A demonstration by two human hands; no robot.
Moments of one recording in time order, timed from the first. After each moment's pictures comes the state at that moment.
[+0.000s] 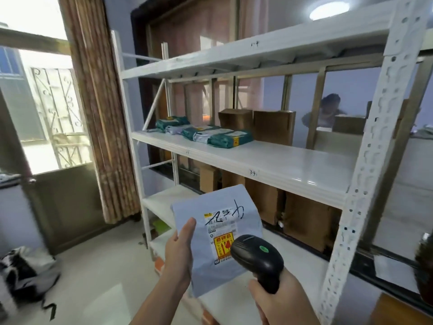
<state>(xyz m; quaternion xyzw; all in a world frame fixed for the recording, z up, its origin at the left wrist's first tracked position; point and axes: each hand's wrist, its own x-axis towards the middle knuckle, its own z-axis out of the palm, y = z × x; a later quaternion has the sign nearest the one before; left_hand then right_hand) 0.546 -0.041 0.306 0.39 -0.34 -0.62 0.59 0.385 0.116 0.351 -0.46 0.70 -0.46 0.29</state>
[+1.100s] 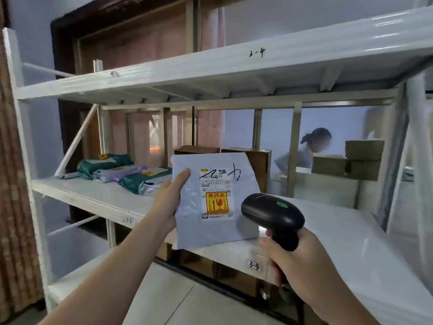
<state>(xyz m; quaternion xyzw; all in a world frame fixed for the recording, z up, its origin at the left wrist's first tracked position) 0.433 -0.449 0.480 0.21 -0.49 -0.69 0.49 0.296 -0.180 0.470 -0.50 0.66 -0.54 0.15</state>
